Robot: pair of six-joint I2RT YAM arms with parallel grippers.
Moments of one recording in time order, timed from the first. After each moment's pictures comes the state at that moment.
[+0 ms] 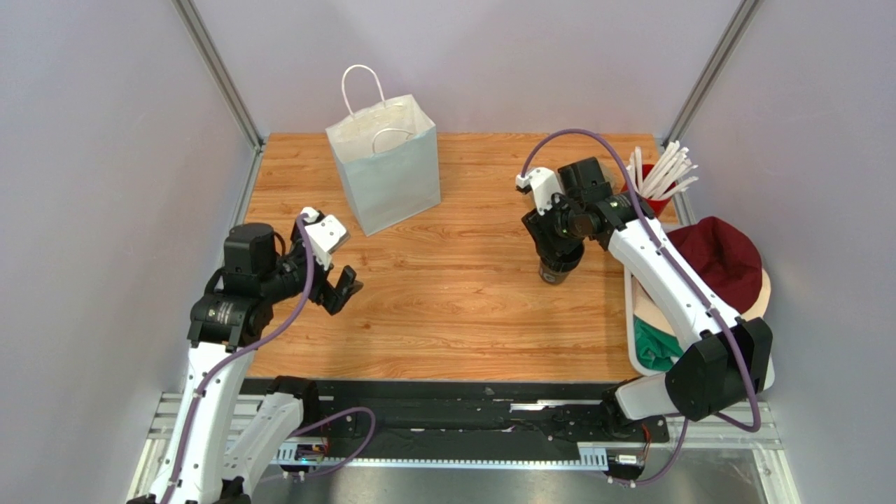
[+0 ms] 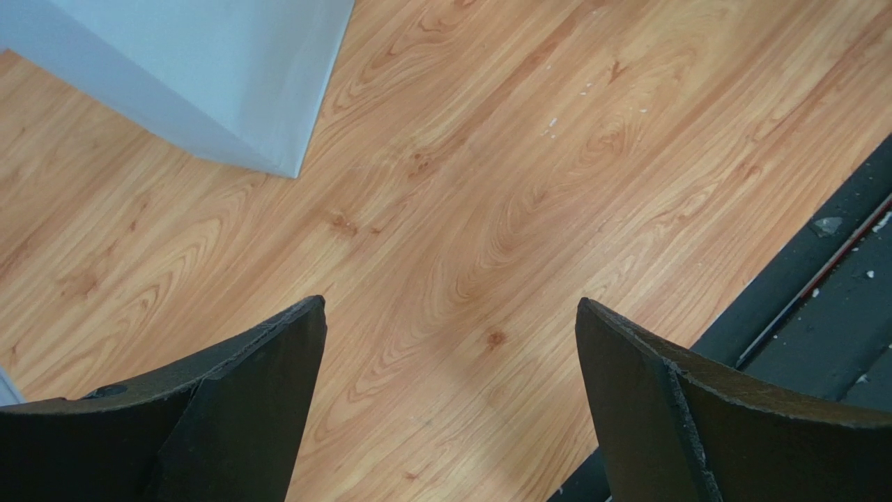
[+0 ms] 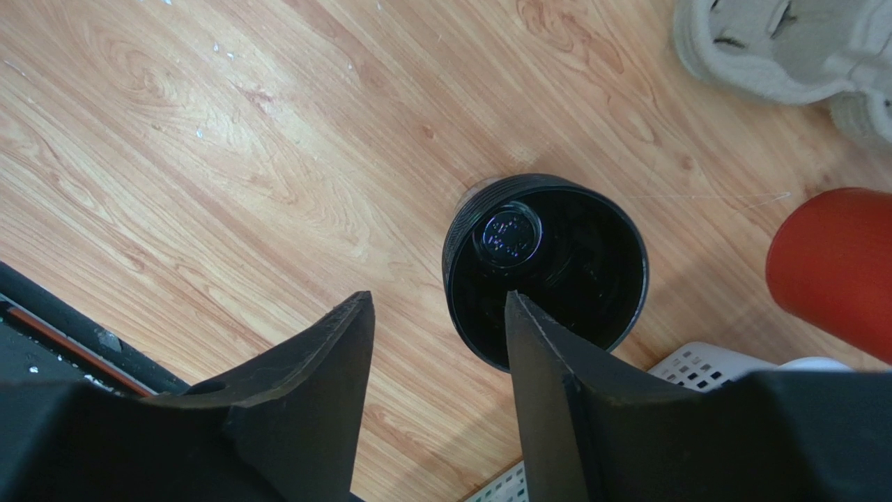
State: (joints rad) left arm -0.13 0.76 1.00 -0.85 0.52 0.46; right arm 0.37 1.40 1.33 -0.89 -0.15 -0.34
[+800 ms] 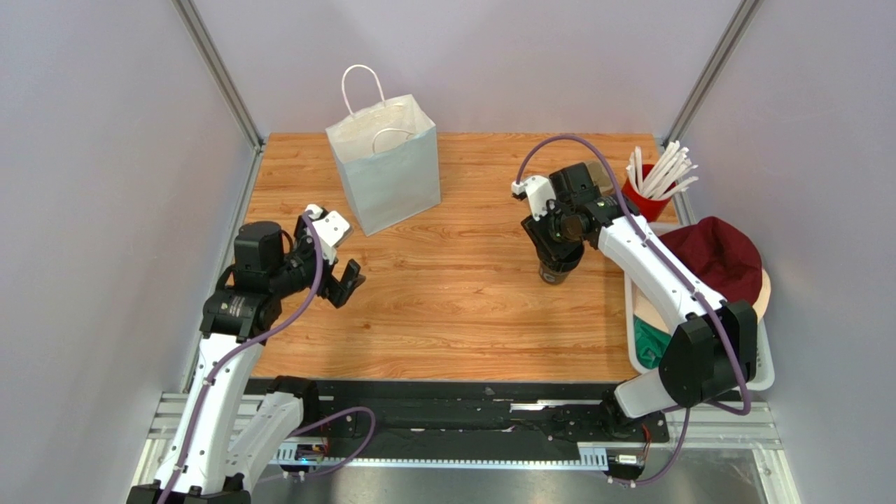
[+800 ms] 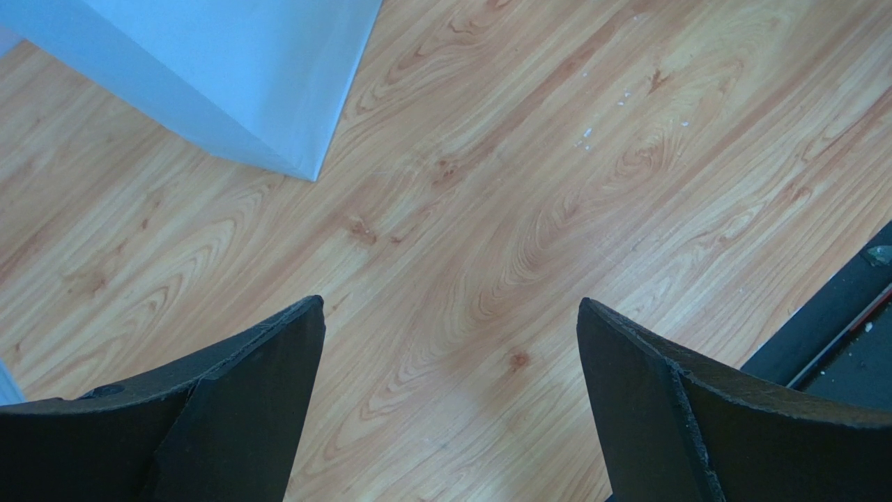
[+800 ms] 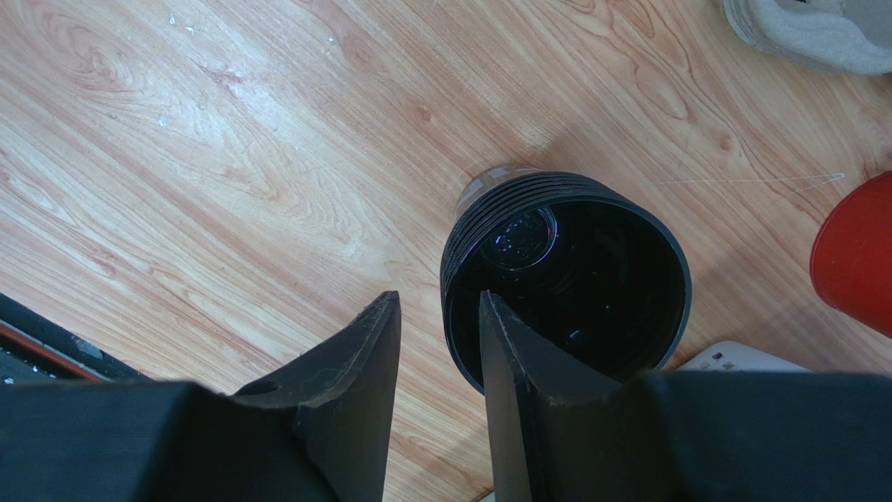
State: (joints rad) left arm -0.13 0.76 0.91 -0.71 0.49 0.43; right arm 0.37 1.46 1.27 -0.85 -0.12 -0.33
